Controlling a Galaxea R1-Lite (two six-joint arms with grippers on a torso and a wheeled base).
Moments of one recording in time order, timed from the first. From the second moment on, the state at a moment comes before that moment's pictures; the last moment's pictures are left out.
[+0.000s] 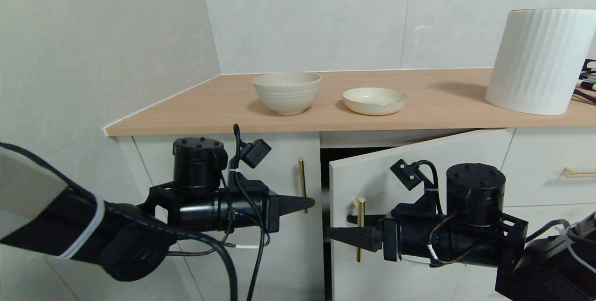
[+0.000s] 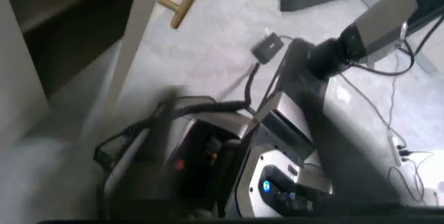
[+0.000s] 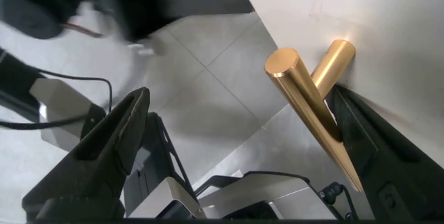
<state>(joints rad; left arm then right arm) -0.46 1.89 -0.73 -0.79 -0.68 -0.29 0.71 1.90 -0.56 -1.13 0.59 0.55</state>
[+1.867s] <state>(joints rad) -0.63 2.23 -0.81 -1.26 -0.56 -0.41 0.58 1.85 -0.46 -1.15 0.56 0.43</state>
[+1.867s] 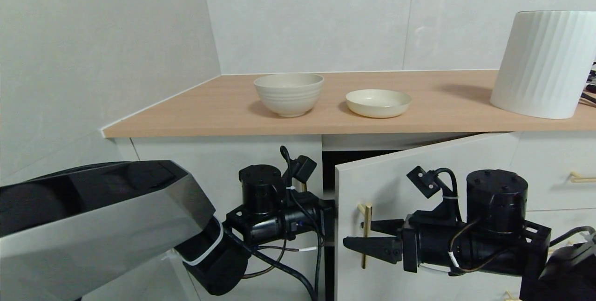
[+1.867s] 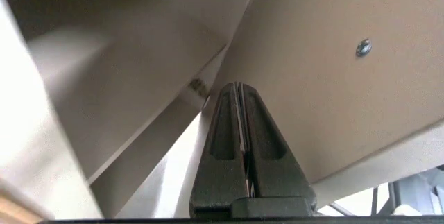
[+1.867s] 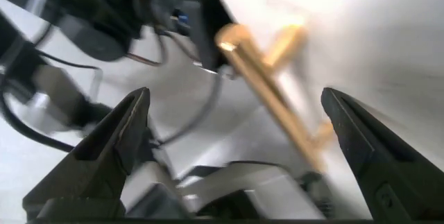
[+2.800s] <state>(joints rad) -0.65 2.19 -0.77 -1.27 -0.57 -0.41 0.51 1.37 -0.29 -0.58 0.31 0.21</state>
